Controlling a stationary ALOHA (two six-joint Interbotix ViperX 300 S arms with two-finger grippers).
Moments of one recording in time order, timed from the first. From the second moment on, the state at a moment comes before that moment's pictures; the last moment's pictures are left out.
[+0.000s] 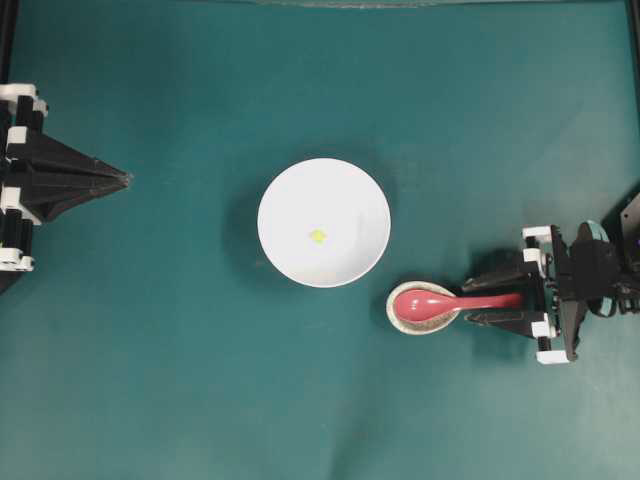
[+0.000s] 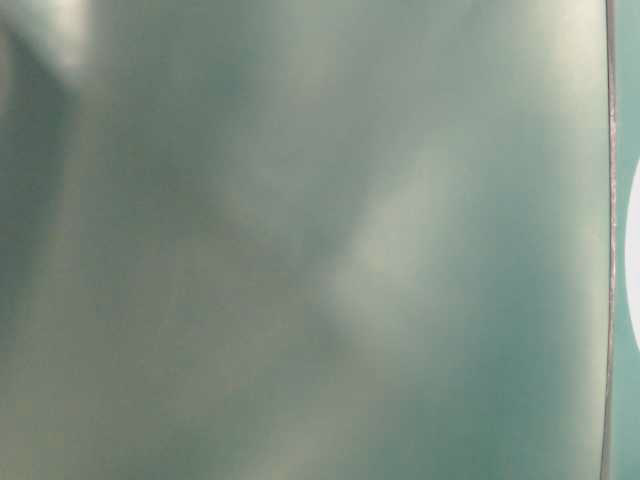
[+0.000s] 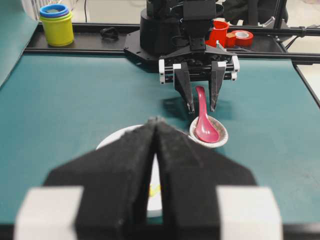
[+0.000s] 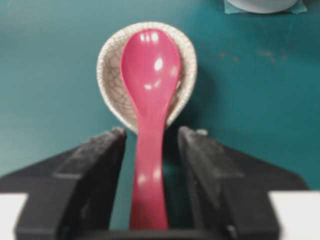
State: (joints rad) left arm 0.02 -0.96 1.18 0.01 -0.18 0.00; right arm 0.53 0.25 1.37 0.48 -1.29 0.13
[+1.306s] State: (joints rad) left arm 0.02 -0.96 1.19 0.01 -0.18 0.00; right arm 0.51 -0.03 1.39 0.48 -1.08 0.06
